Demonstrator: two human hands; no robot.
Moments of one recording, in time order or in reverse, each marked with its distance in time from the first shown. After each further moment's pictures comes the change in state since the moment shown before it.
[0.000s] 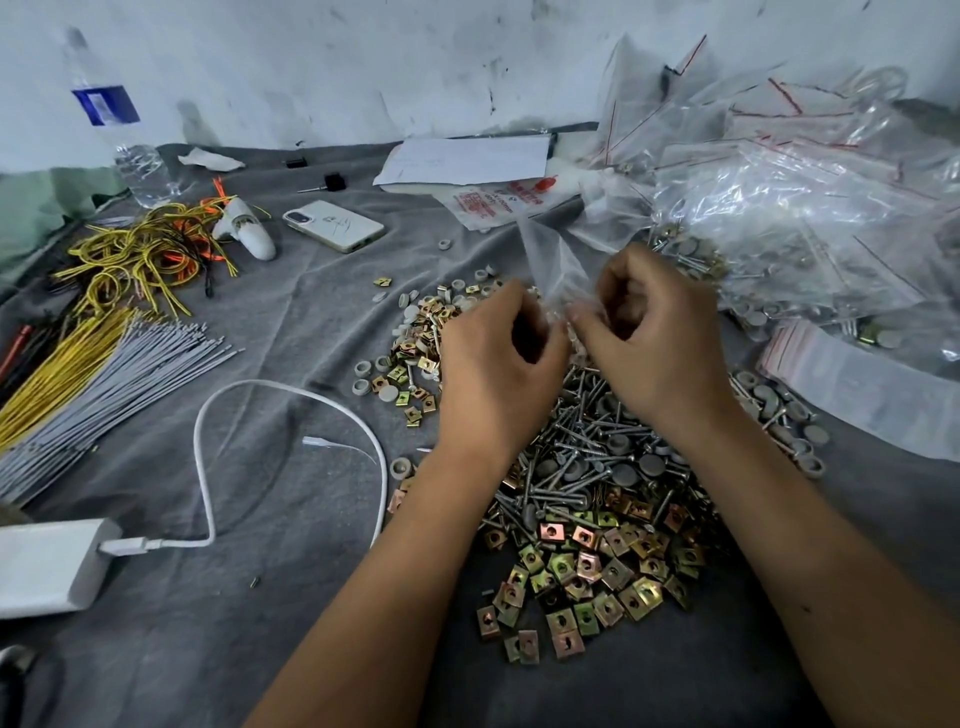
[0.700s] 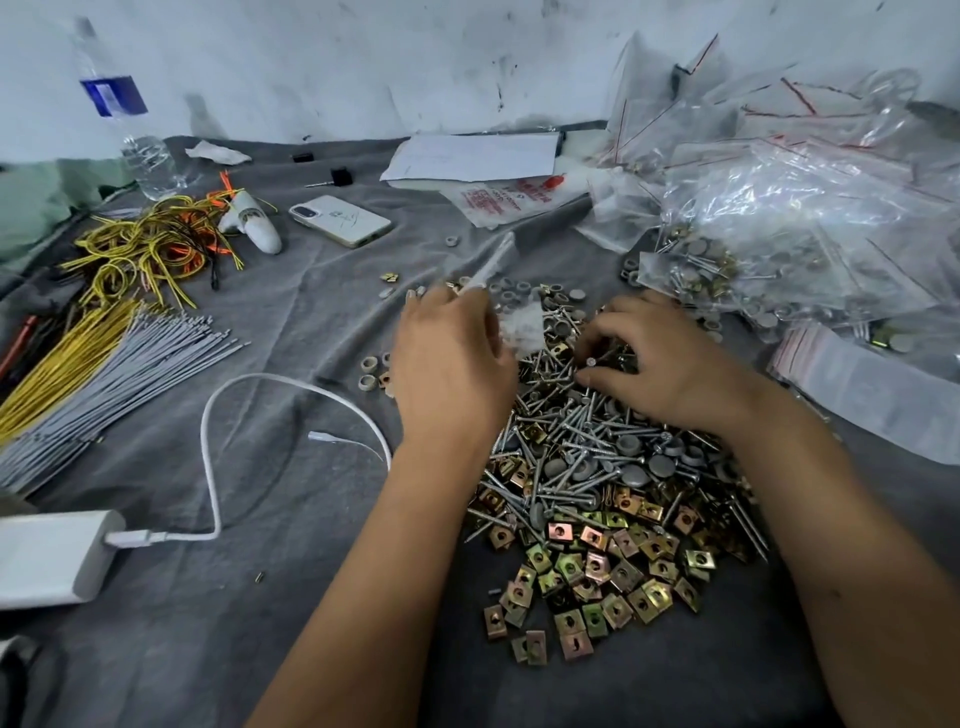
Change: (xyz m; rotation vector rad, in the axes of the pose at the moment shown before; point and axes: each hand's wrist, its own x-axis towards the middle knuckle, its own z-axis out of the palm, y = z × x) left_hand 0.008 -0.008 -0.028 0.513 -0.074 -0.125; right_hand 0.009 0.026 -0.013 -0.414 -0.643 0.021
